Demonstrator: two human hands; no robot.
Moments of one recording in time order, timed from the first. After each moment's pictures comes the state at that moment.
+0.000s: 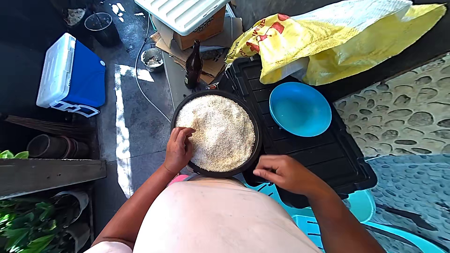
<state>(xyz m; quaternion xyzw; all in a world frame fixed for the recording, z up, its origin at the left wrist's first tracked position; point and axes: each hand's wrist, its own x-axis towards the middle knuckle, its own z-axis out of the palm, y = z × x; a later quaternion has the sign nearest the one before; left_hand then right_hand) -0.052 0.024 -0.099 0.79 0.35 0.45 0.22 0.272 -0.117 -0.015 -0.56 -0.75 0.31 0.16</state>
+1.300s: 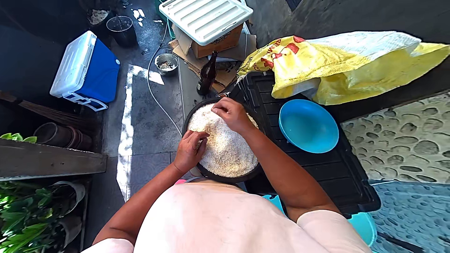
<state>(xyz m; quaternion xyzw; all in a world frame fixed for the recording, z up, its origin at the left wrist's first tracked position) -0.052 0.026 -0.098 0.78 0.33 0.47 0.23 0.163 0.093 -0.041 -0.51 -0.74 0.25 0.36</state>
